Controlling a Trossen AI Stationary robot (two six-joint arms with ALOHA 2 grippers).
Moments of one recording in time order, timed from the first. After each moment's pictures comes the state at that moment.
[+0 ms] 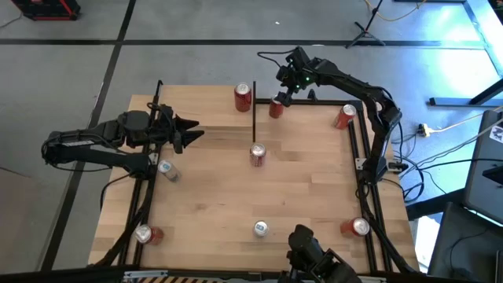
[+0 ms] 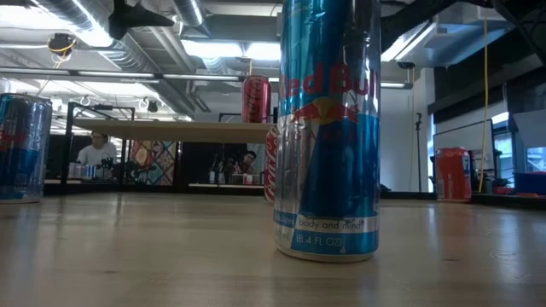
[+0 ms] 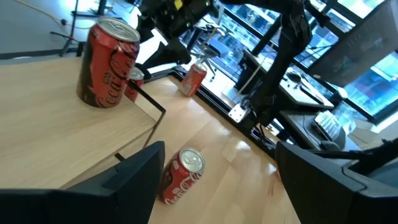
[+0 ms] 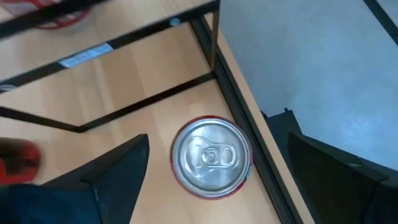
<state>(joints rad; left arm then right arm) 0.09 0.66 0.82 -0.40 -0.28 -0.62 -0.78 1.89 1.66 -0.74 -0.28 -0.33</state>
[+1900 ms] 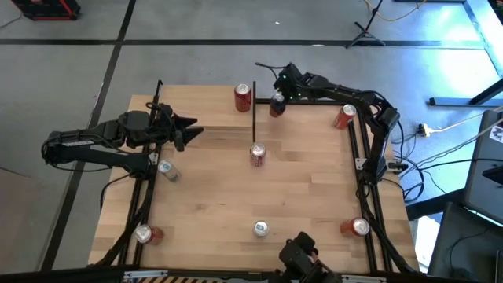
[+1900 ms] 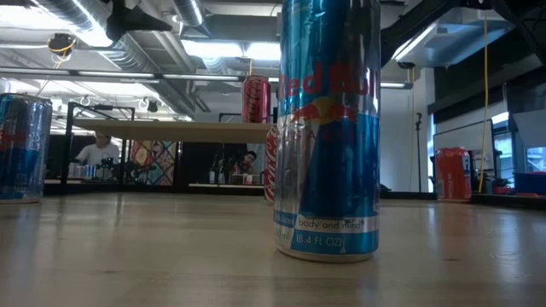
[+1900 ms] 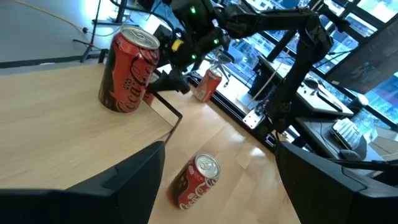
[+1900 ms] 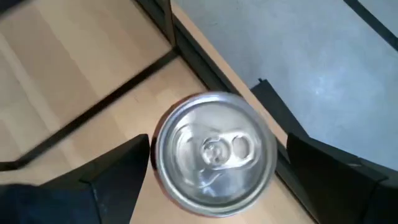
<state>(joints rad) 0.09 0.66 0.82 -0.41 -0.35 -0.62 -0.70 1.90 1.46 -0.54 -0.02 -0.08</state>
